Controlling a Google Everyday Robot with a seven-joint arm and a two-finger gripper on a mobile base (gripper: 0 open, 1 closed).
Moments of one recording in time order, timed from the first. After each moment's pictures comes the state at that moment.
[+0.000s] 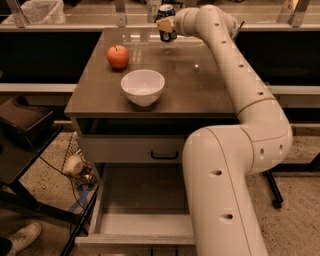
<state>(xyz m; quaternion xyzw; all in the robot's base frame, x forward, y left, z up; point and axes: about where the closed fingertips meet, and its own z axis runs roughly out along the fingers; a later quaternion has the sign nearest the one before) 0.982 -0.066 0.929 -0.24 0.74 0.11 0.62</state>
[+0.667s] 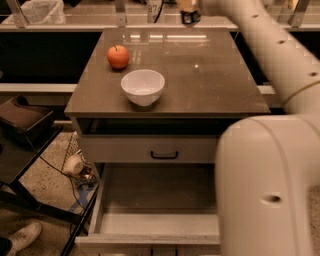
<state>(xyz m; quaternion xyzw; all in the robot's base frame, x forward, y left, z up) 0.927 -0.135 1.012 -0.20 0.76 0.05 0.62</state>
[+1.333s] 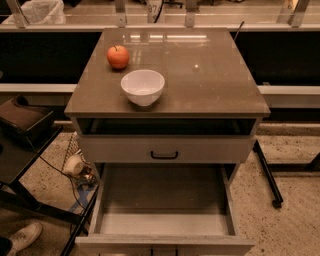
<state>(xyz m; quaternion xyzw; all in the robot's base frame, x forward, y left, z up) 0.771 -0.214 1.140 -0.13 0.74 0.02 0.66</state>
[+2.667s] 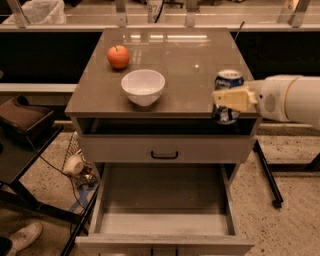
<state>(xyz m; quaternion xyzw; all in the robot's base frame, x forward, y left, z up) 0.558 -0.183 0.913 -0.21 0.82 0.18 0.51</state>
